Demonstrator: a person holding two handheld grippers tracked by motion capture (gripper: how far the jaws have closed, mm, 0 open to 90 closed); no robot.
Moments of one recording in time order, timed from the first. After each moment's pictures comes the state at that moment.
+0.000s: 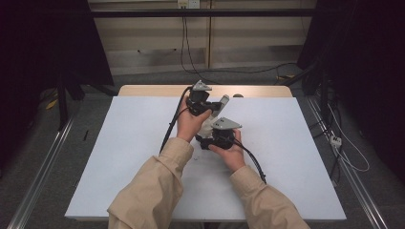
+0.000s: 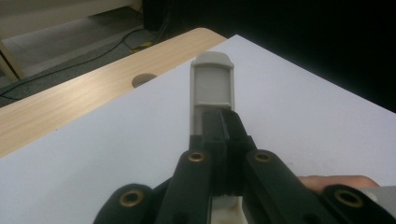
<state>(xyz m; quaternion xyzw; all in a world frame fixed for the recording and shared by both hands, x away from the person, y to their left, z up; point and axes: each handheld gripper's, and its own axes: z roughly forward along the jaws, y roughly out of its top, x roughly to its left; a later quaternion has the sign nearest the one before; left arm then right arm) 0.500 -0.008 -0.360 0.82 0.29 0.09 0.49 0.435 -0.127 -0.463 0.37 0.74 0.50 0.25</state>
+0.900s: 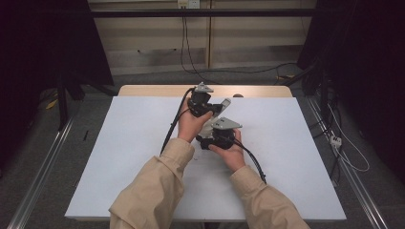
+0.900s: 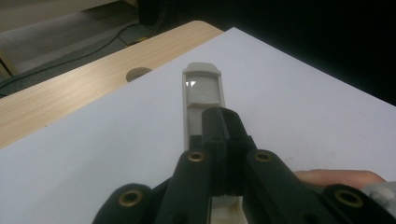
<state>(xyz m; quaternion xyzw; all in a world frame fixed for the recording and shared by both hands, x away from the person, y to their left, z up) 0.501 -0.011 -0.366 0.82 0.28 0.08 0.49 0.435 -0.127 -0.462 0.37 0.74 0.50 0.25</state>
